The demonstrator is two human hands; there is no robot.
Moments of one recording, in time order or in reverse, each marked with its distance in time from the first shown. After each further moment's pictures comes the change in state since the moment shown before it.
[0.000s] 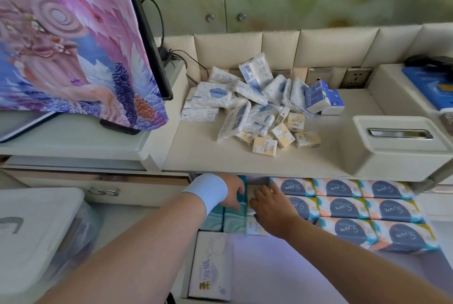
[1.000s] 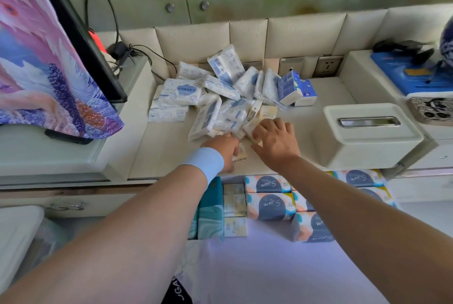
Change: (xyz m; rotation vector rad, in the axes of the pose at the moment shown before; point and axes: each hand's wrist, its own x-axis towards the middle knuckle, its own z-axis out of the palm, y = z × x) left_hand 0.063 0.025 -0.058 -0.055 0.382 0.014; right_hand 0.034 0.133 -0.034 0.292 0.312 0.537
